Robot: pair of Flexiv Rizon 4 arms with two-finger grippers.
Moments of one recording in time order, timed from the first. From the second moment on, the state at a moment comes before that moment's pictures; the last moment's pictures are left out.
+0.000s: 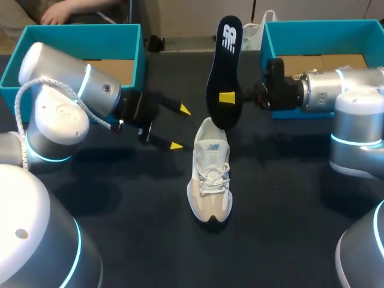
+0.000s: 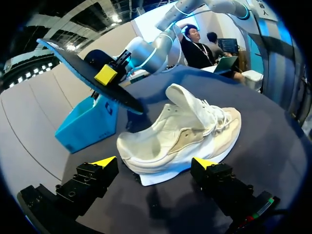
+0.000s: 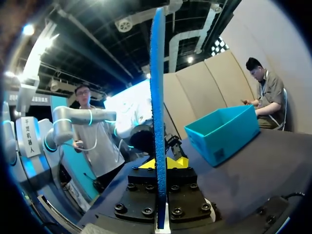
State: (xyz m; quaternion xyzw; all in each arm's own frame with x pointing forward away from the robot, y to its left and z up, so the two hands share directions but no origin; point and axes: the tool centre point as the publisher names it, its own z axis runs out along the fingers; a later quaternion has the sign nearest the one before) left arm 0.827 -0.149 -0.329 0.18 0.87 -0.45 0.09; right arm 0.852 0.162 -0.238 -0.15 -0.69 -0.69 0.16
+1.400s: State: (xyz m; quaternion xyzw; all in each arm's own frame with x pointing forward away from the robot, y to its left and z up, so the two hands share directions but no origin) left arm 0.829 -0.158 -0.350 0.17 0.89 -0.43 0.04; right arm 0.842 0.189 -0.288 -0.17 -0.64 -0.72 0.21
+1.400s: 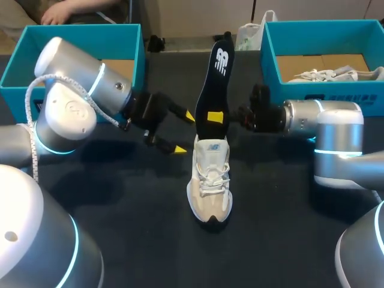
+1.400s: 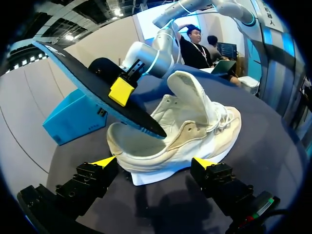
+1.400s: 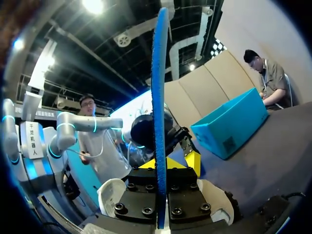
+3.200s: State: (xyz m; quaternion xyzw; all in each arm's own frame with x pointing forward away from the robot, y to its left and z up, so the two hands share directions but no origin) left arm 0.826 -0.154 -0.348 0.17 0.89 -0.43 0.04; right arm 0.849 0.181 -0.304 -0.22 -0.67 -0.69 0.18
